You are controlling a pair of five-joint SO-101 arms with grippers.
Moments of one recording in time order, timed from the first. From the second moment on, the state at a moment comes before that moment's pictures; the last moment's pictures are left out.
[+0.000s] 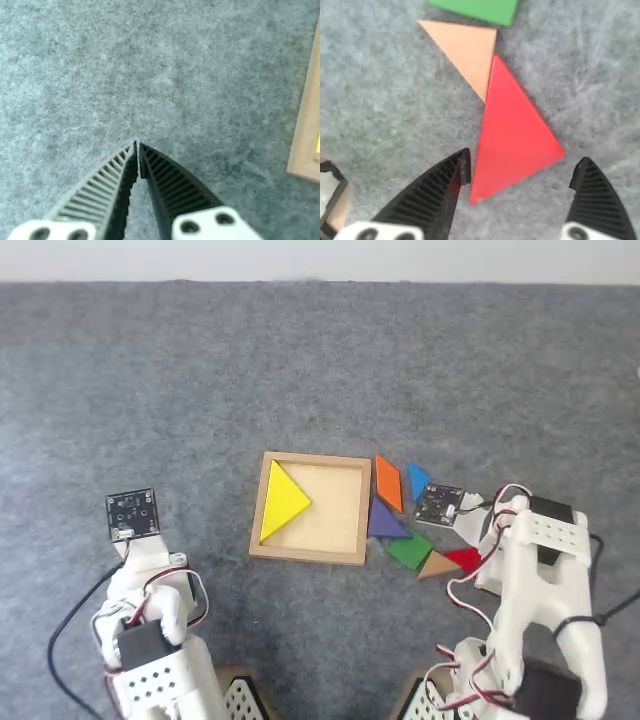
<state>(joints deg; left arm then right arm) -27.5 -98.9 97.2 67.6 -3.0 13.0 -22.0 54.5 65.1 82.4</state>
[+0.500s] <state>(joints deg) -27.5 -98.9 97.2 67.6 -3.0 13.2 -12.2 54.4 59.1 82.3</state>
